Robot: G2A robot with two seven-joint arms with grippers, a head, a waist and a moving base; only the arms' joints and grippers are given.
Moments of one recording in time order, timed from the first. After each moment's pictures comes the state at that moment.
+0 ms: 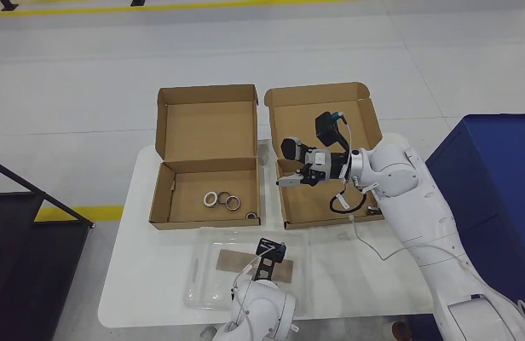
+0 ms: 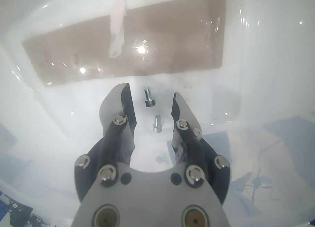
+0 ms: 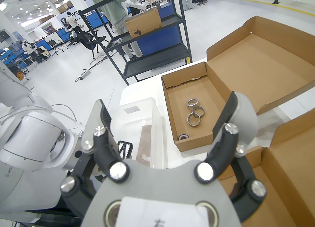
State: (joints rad) left arm 1.44 -1.65 -0.88 -1.82 1.84 0.27 -1.54; right arm -0.73 -1.21 1.15 -1.25 -0.21 -0.96 0.86
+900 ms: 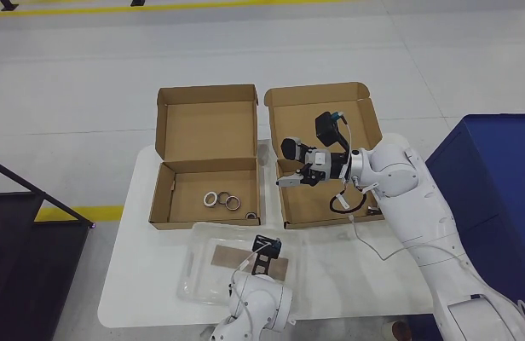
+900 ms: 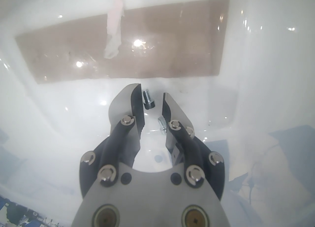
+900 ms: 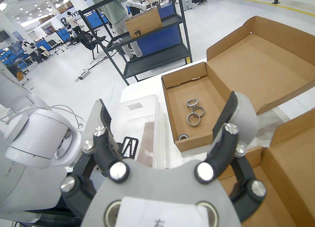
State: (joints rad) left arm 1.43 -1.68 -0.93 -1.77 1.86 0.26 -1.54; right arm -0.73 -1.21 1.15 -1.25 -0.21 -0.96 0.86
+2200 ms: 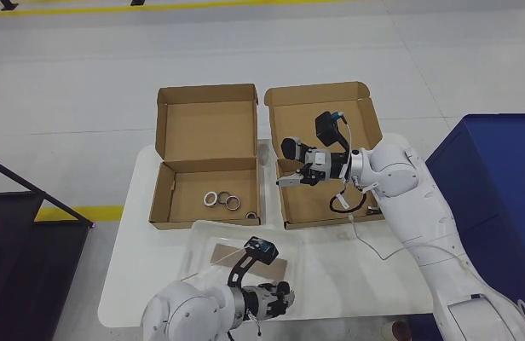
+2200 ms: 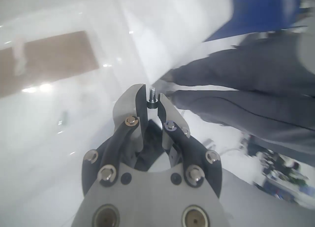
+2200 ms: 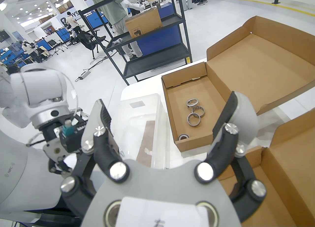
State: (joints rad) left arm 1.62 -1.61 -1.29 -2.19 0.77 -0.08 -1.51; right arm -0.73 -1.21 1.15 -1.25 -0.21 -0.96 0.86
